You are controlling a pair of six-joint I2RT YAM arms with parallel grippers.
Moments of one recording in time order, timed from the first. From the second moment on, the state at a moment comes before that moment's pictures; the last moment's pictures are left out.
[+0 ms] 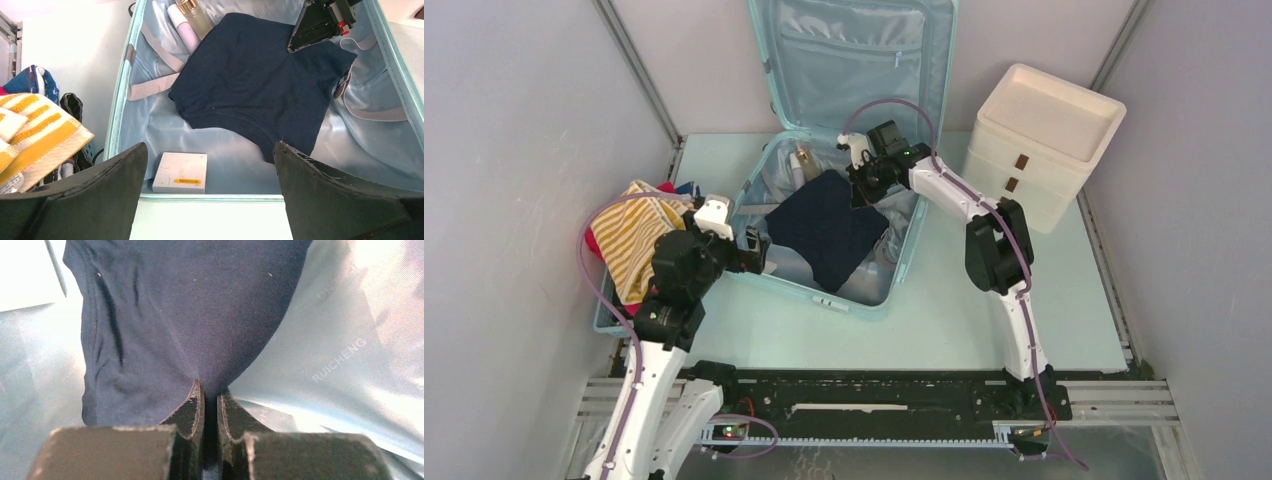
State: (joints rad) left arm -0.15 0.63 0.73 -0.38 0.16 0.03; right arm 0.53 2.26 2.03 -0.65 -0.41 -0.12
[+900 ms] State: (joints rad) left arm -0.15 0.62 0.72 -0.38 0.18 0.03; right arm 0.52 2.30 2.06 -0.80 -0.60 -0.27
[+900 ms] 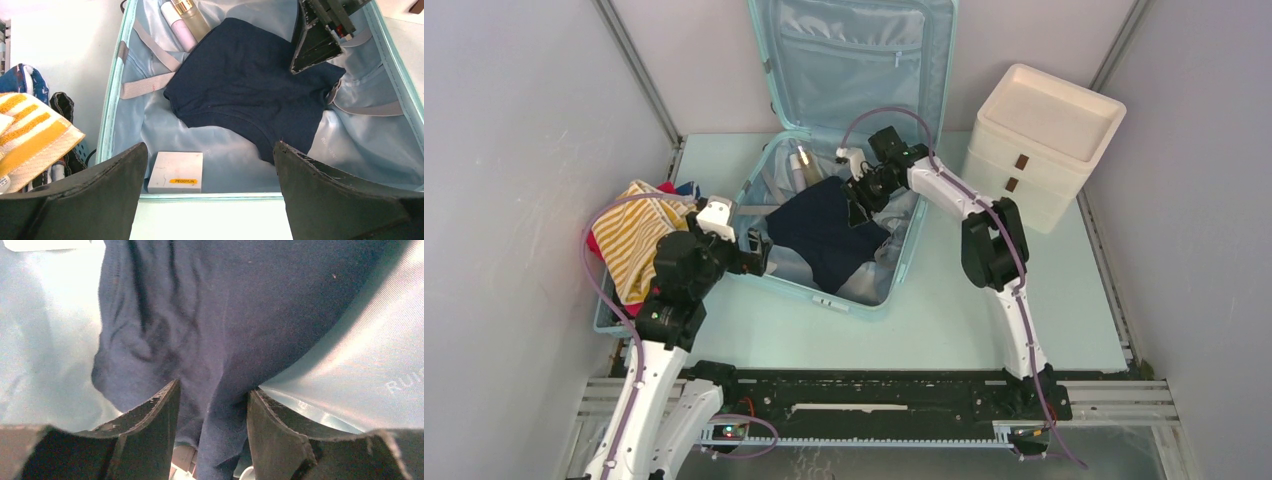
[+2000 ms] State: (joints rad) left arm -0.15 0.68 0.66 -0.24 0.56 0.09; right arm 0.61 2.00 2.03 -0.96 -0.65 -0.67
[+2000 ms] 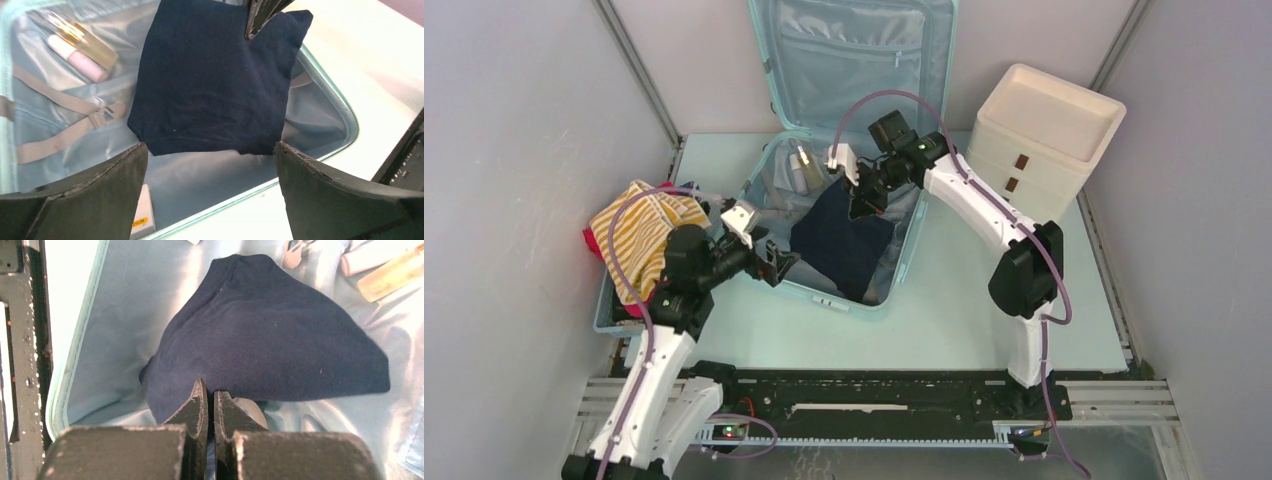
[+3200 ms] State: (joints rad) left arm -0.15 1.46 0.91 -0.08 0.56 -0.67; right arm 0.33 2.06 1.97 -0.75 -0.81 -0.07
